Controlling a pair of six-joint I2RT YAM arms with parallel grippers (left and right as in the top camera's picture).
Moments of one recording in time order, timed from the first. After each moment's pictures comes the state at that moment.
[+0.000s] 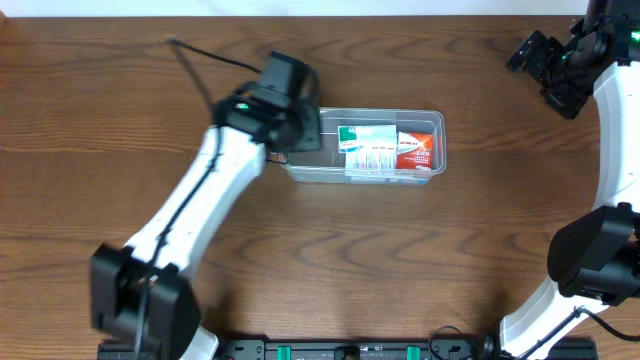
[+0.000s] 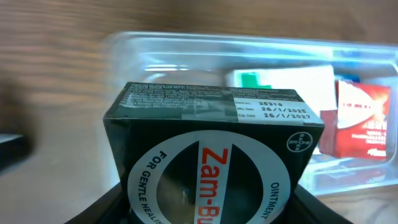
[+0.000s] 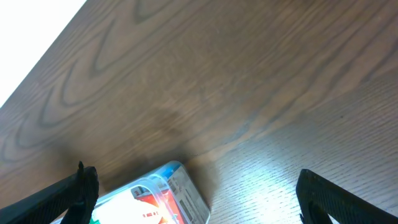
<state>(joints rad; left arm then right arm) -0.45 1.73 1.45 -0.82 0.07 -0.43 -0.20 1.93 1.93 -1.14 -0.18 0.54</state>
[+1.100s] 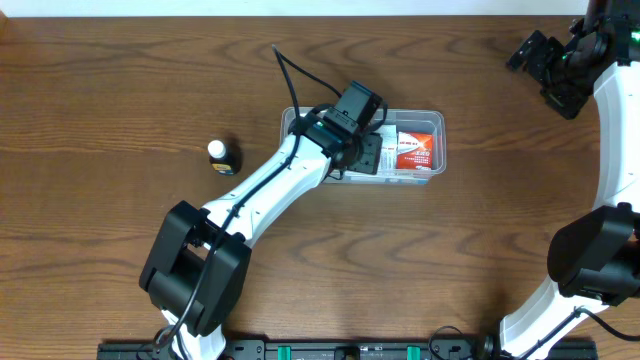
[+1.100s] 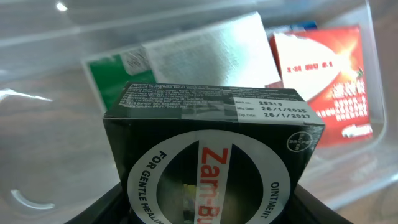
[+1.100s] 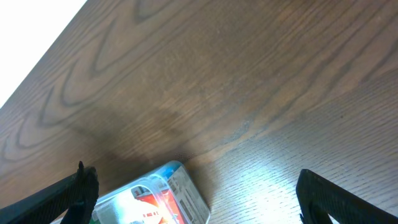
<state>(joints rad) -0.64 1.89 1.45 -0.66 0.09 -0.40 -0.20 1.93 1.93 -1.14 -0.18 0.54</state>
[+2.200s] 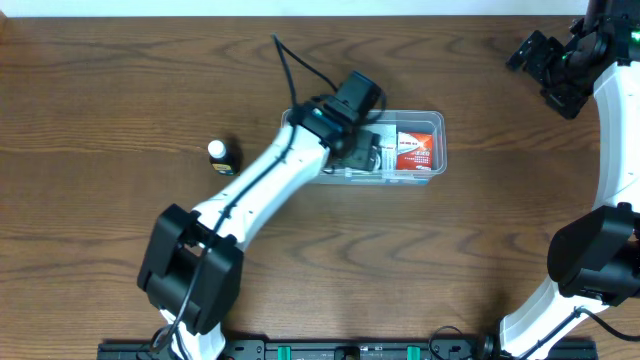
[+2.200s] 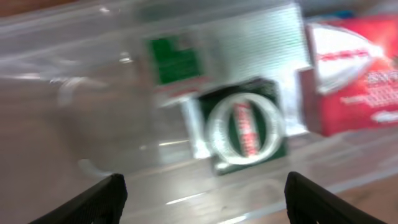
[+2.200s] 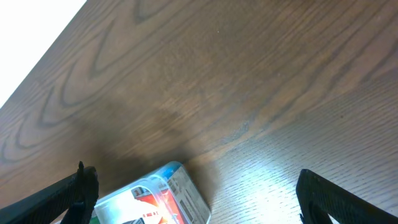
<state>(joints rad) -0.60 1.89 1.58 -0.88 0.00 -0.36 -0.20 1.93 1.93 -1.14 -0.18 0.54</state>
